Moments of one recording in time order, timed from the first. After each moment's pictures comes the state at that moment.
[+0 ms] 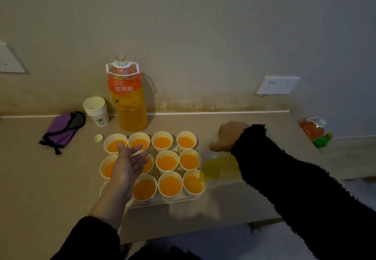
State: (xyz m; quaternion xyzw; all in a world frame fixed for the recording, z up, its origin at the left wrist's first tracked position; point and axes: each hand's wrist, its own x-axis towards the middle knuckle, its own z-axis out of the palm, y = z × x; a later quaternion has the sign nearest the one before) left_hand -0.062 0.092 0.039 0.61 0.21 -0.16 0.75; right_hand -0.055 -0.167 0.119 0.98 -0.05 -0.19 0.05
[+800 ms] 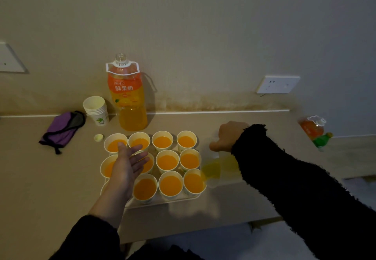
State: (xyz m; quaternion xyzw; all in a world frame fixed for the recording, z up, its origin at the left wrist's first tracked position) left_hand -0.060 0.094 0.039 0.61 0.21 -0.16 0.75; right_hand -0.053 -0.167 0.116 0.98 -0.06 -0.20 0.05
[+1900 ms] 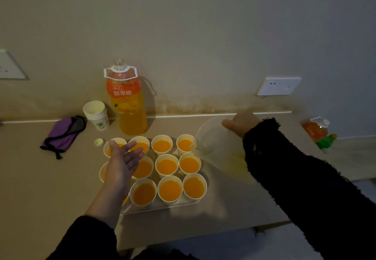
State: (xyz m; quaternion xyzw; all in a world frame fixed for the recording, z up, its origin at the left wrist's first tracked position) left_hand -0.048 0.093 0.050 0.59 0.21 -0.12 0.77; right_hand -0.041 -0.201 0.134 0.98 -0.13 -0.15 -0.10
